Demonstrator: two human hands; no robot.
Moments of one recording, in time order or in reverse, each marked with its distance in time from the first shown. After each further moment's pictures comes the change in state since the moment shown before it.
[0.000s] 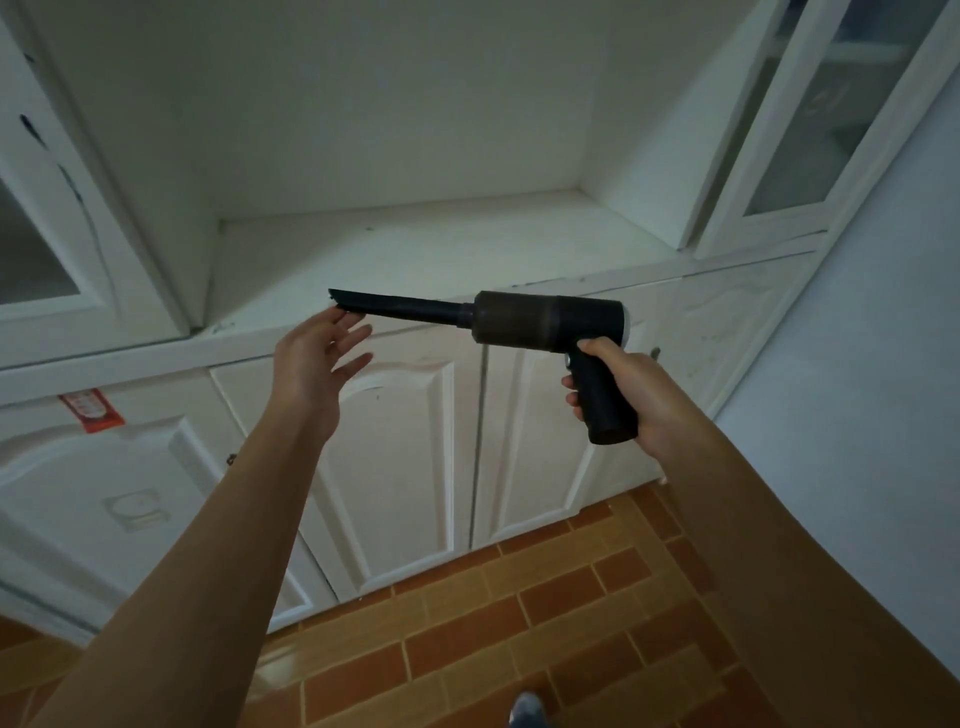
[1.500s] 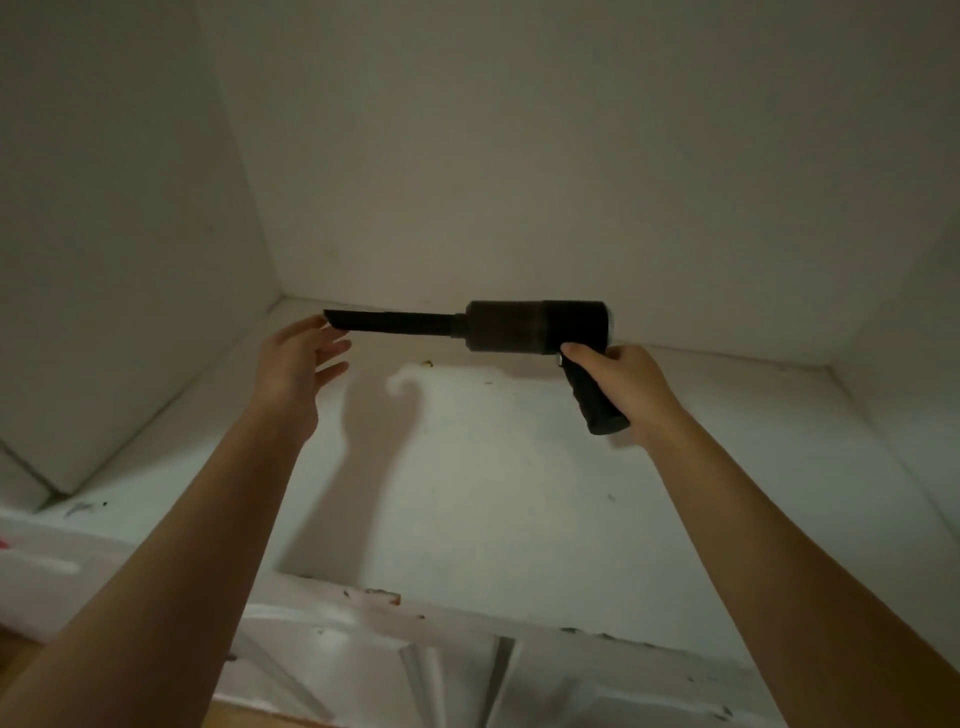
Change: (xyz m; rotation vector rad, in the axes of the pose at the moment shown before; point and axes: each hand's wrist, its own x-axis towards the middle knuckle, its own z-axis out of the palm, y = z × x) left_hand 0.305 0.015 0.063 0.094 0.562 0.139; right_hand 0.419 -0.155 0.123 -0.465 -0.389 -0.256
